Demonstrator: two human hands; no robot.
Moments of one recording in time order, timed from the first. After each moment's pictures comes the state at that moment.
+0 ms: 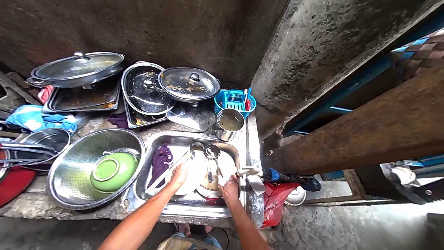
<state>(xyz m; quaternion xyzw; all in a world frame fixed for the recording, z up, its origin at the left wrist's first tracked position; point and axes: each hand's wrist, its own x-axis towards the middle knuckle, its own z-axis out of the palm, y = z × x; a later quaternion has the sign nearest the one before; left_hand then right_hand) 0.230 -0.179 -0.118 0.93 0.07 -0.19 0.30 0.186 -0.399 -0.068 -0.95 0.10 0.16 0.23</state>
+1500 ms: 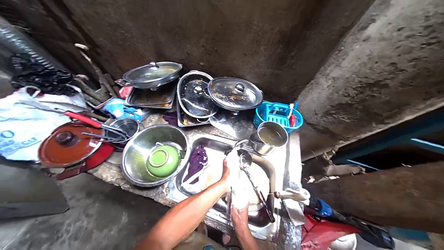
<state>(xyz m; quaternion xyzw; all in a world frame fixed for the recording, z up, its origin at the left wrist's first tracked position) 0.241 -0.244 -0.044 0.65 0.20 0.02 0.73 0.134 -0.319 -0.061 -0.75 0.09 0.02 0.65</state>
